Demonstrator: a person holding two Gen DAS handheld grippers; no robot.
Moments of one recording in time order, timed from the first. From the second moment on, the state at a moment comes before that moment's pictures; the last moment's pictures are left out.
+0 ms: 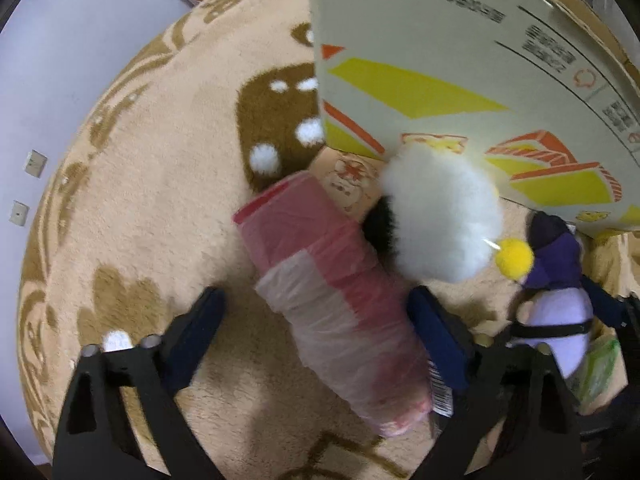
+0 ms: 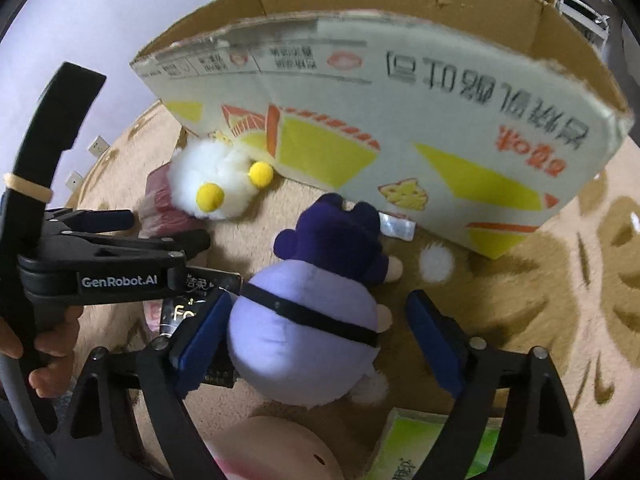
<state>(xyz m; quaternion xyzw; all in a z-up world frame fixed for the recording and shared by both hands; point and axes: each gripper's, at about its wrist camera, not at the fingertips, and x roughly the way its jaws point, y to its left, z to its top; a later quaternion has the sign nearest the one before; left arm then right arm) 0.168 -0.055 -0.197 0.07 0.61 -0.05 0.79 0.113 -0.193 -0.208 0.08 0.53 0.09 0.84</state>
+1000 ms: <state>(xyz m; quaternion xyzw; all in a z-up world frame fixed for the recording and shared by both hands) 0.105 -0.047 -0.125 0.08 0.53 -0.06 0.84 0.061 -0.203 -0.136 0.08 0.43 0.08 0.90</state>
